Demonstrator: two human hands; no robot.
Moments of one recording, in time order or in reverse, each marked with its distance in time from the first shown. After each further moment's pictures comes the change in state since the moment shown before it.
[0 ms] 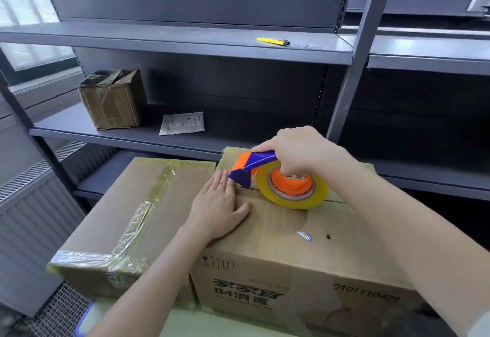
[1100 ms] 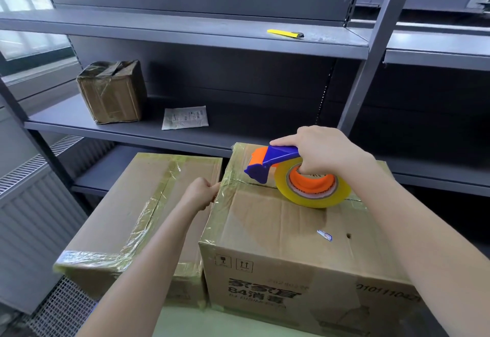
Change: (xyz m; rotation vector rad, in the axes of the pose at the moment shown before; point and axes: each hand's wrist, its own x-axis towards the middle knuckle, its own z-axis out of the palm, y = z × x) left_hand 0.038 -0.072 0.024 -0.838 -0.113 -0.494; right_hand 0.004 0.000 0.008 0.154 -0.011 0.107
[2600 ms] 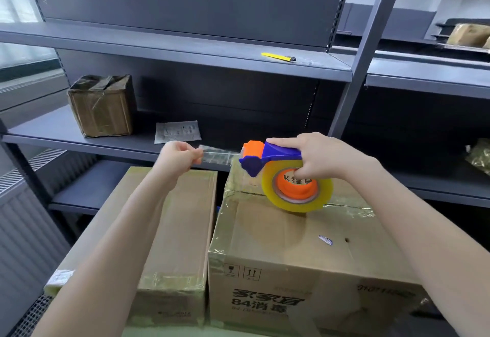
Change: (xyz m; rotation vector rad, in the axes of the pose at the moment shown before) left_hand -0.013 0.041 -0.087 -0.441 0.141 0.242; right_hand -0.005 -0.003 -0.015 0.140 0.045 0.021
